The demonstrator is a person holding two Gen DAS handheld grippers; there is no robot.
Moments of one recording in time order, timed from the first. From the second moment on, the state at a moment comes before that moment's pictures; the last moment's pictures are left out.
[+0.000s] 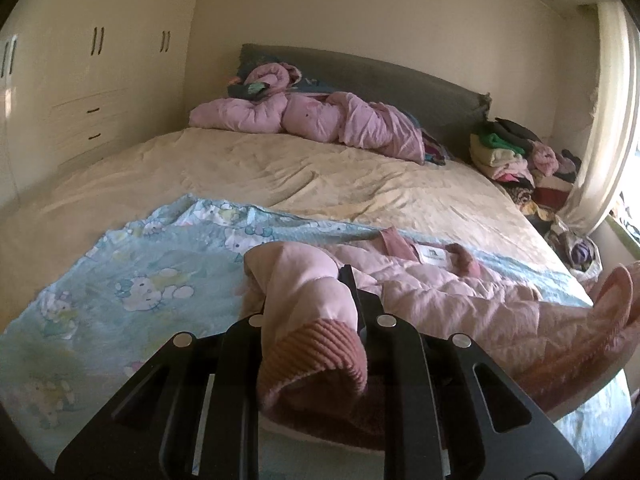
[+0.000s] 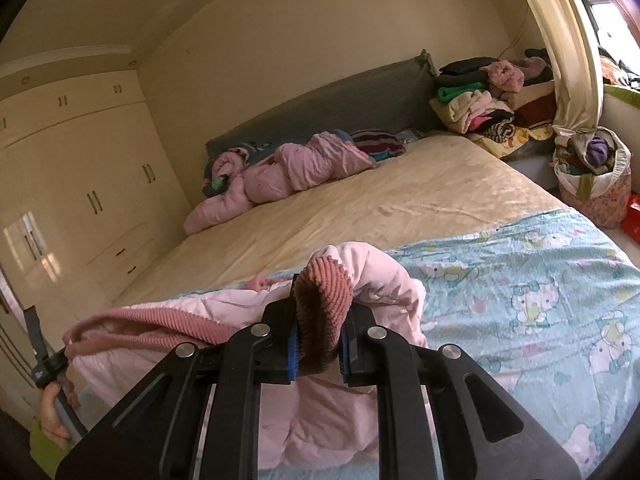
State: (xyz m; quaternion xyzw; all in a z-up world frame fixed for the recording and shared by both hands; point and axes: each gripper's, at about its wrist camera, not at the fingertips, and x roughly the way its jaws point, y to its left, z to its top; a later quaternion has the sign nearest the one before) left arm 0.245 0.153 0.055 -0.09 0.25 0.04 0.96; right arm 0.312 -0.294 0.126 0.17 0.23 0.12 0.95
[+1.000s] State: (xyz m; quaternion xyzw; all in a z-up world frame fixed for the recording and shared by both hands) left arm 0.351 0.163 -0.010 -0.14 0.31 0.05 0.94; right arm 0.454 -0.290 0.033 0.23 0.31 0.05 0.92
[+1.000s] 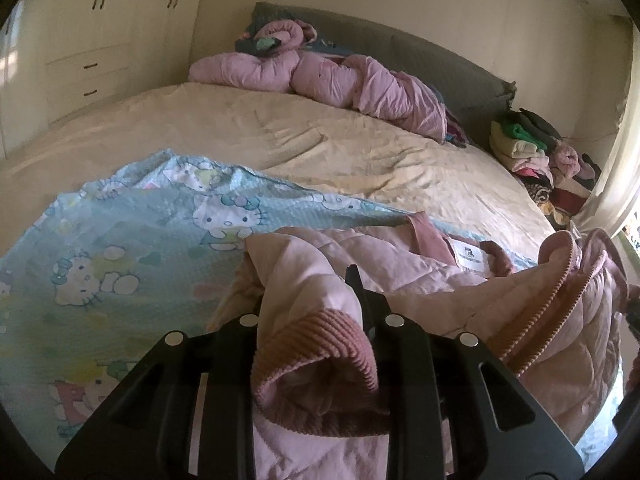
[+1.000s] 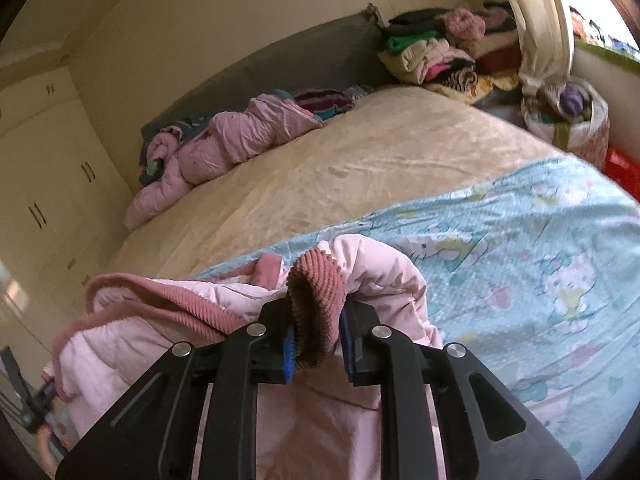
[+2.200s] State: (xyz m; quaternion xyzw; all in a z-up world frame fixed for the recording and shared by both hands) left arm 0.322 0.183 0.039 -0.10 0.25 0.07 0.96; right arm 0.401 -0.102 -0.007 0.06 0.39 0.22 0.89
